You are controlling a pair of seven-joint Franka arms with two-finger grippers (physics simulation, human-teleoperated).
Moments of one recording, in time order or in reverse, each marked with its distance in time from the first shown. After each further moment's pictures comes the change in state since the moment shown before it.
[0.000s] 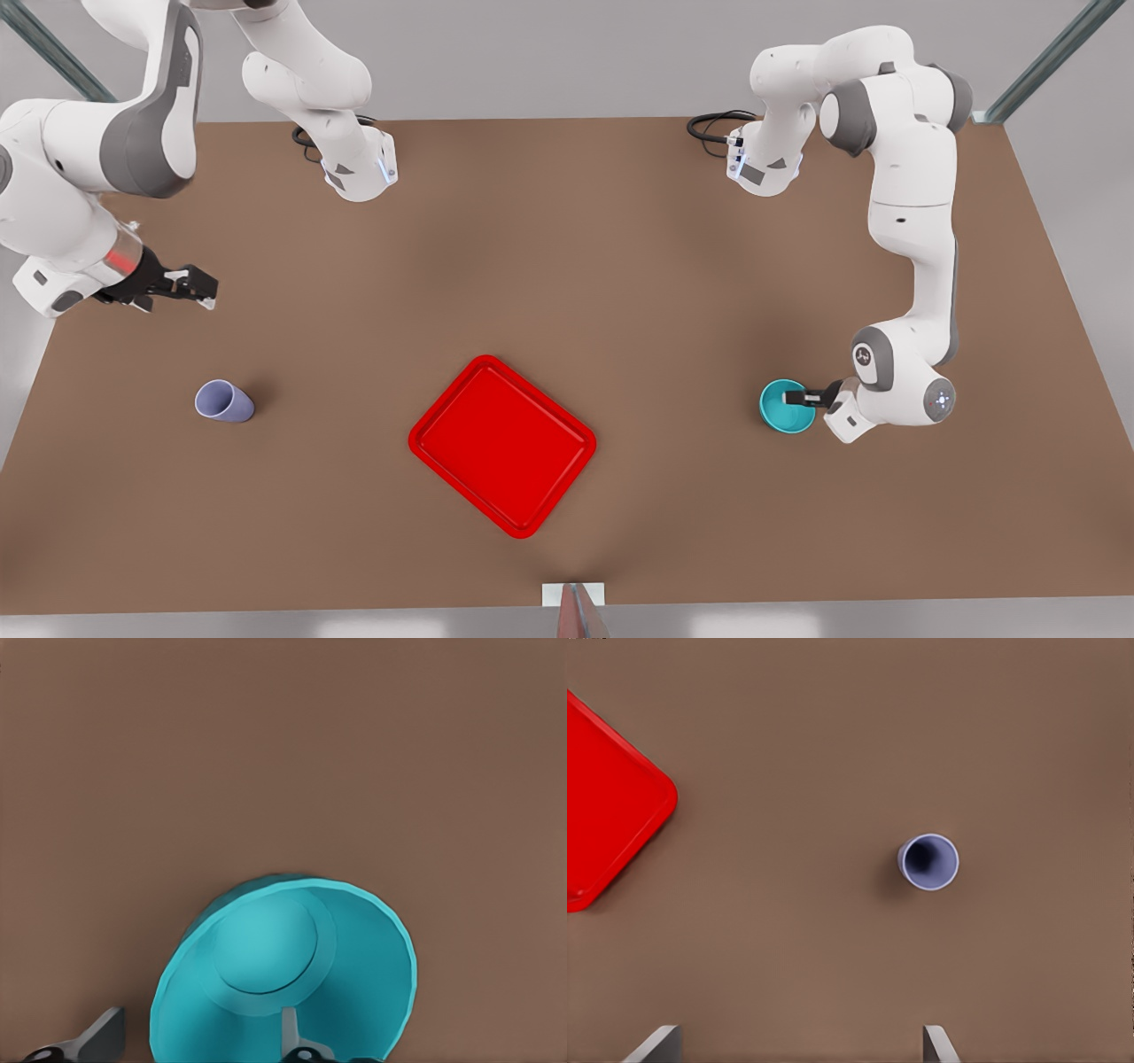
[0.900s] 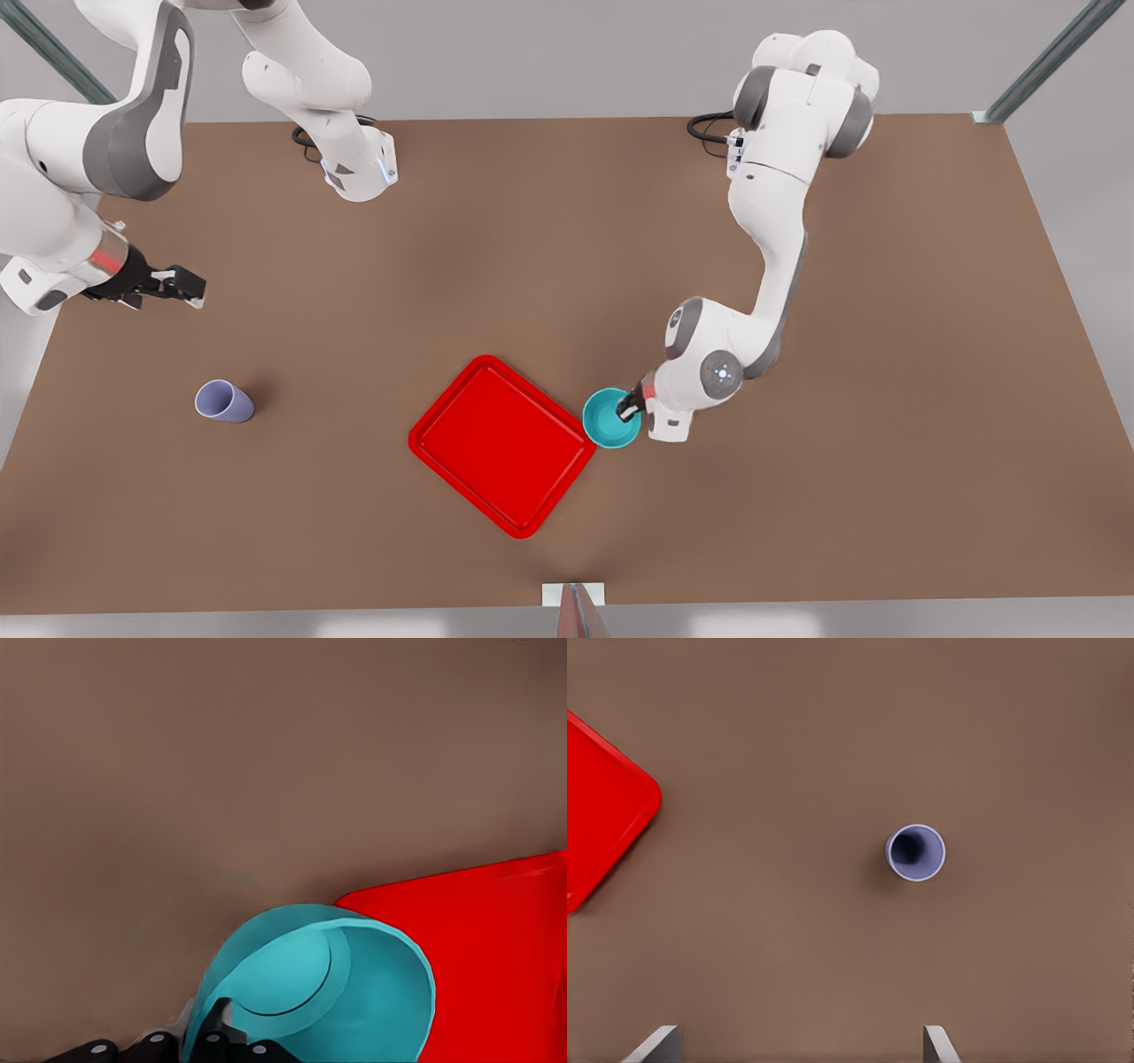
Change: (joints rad) left arm -0.497 0.122 -0.042 0.420 -0.081 0.034 -1.332; right arm -0.013 0.002 -0.003 -0.001 0.001 -0.009 0.001
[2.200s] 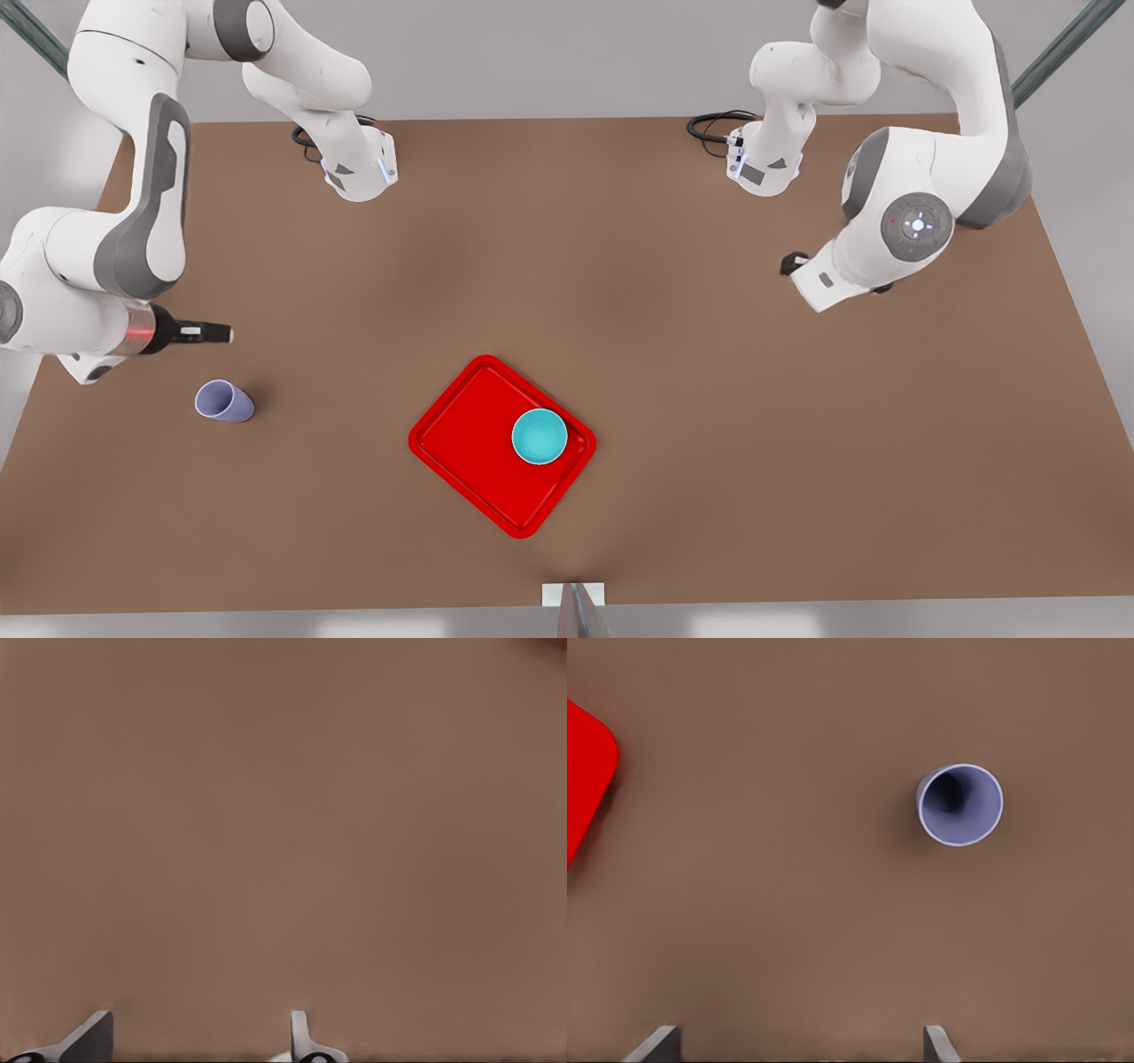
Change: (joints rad) left arm 0.341 -0.698 -0.110 -0.310 0.536 -0.720 1.061; right arm -0.009 0.246 -0.059 0.047 0.079 -0.065 0.003
